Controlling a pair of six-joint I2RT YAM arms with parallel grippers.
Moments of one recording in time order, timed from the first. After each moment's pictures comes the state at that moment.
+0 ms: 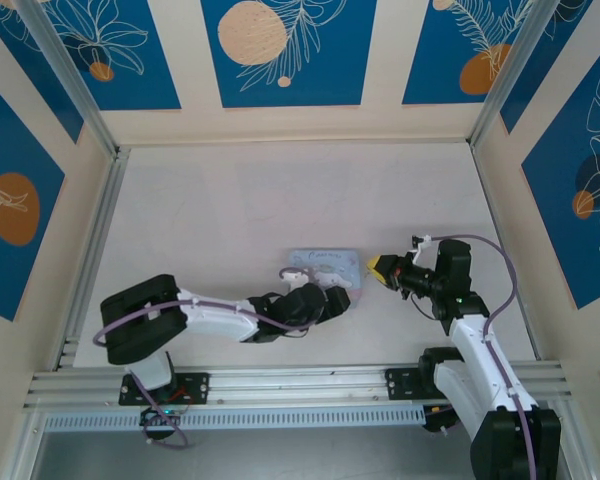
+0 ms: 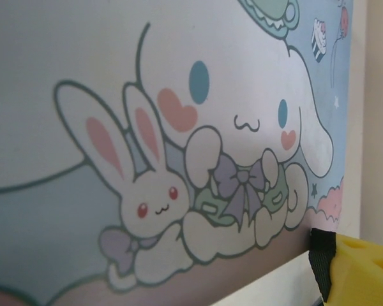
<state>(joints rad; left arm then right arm) -1.20 1.71 0.76 0.27 -0.20 -1.36 0.00 0.78 0.38 -0.18 -0.89 1.04</state>
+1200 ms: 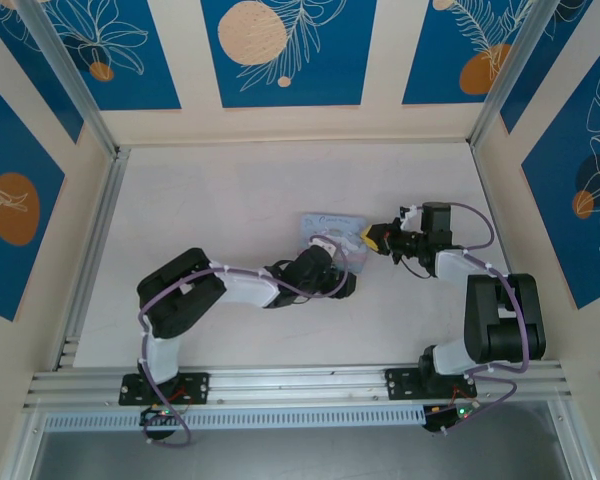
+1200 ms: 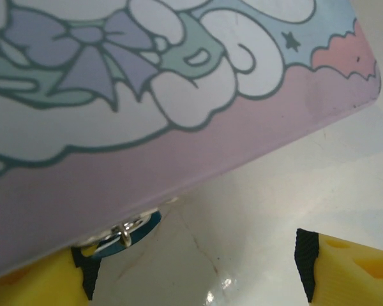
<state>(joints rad) -1.00 1.94 1.00 0.25 -0.02 -0.61 0.00 1.45 0.63 0.10 -0.89 0.99</state>
